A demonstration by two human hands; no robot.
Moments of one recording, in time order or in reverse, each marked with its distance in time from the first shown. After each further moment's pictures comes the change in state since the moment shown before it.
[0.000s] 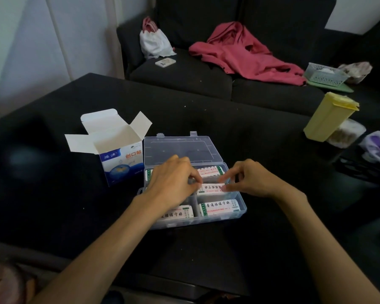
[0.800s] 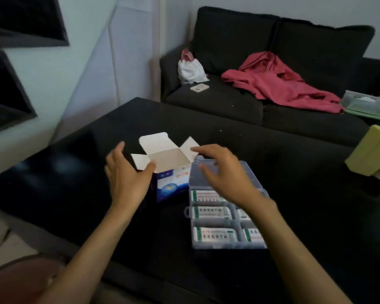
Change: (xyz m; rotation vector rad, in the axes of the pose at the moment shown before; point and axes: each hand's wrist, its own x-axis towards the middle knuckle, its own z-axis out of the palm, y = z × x) left_hand -0.054 -0.108 -0.067 -0.491 0.706 -0.717; right_hand 0.034 -0.137 0.034 0.028 0.455 -0.458
